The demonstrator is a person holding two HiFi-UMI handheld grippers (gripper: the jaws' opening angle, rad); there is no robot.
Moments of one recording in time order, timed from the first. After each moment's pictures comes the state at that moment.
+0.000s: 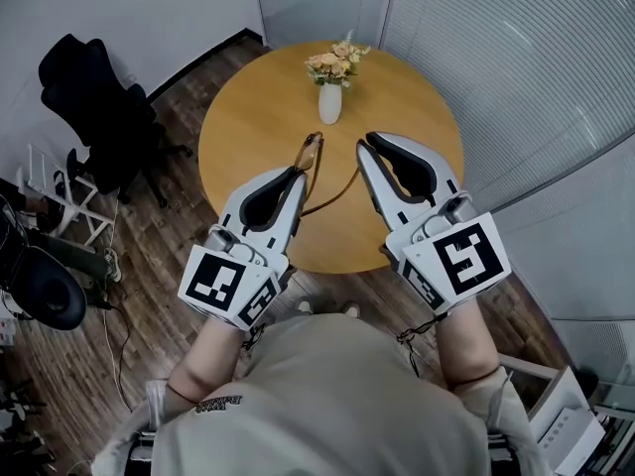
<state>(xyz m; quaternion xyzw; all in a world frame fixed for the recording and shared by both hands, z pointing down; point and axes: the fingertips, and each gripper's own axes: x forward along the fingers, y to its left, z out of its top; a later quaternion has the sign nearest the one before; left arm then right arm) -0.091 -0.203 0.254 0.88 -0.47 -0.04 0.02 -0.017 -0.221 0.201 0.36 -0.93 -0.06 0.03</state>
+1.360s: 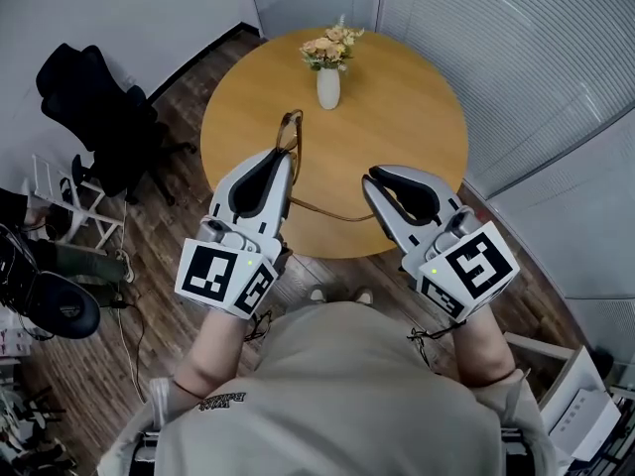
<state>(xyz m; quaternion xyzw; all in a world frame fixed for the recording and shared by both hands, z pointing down) -0.103 -0.199 0.248 0.87 -0.49 -0.04 0.00 -0.001 -0.174 0.255 0.32 -0.95 0.02 0.05</state>
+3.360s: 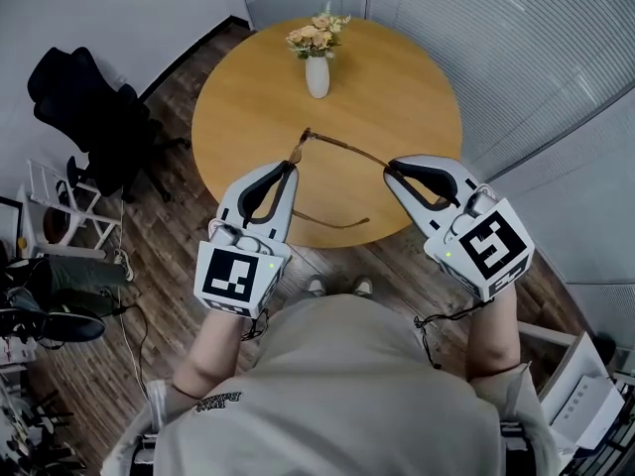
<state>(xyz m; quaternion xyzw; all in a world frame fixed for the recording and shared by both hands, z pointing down) -0.075 -0.185 0.299 0.88 -0.47 0.10 -0.04 0.044 -0.174 0.284 0.29 -0.94 -0.04 0.19</state>
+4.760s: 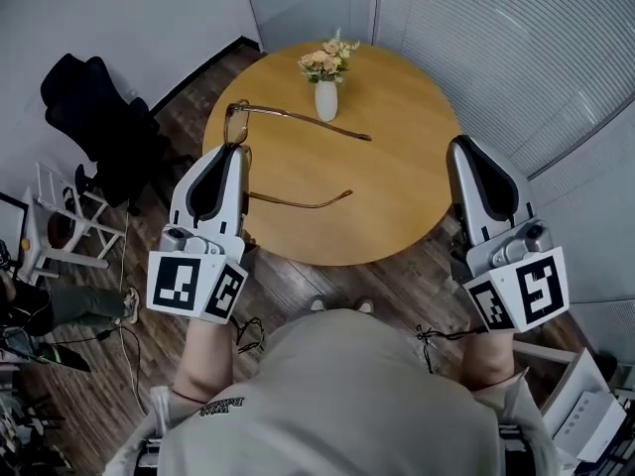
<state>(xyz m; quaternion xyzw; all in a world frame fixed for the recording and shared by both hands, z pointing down) -0.151 -0.187 0.199 0.83 -0.56 -0.04 -0.06 0.095 -0.173 0.155 0.47 -0.88 -0.09 -0.04</state>
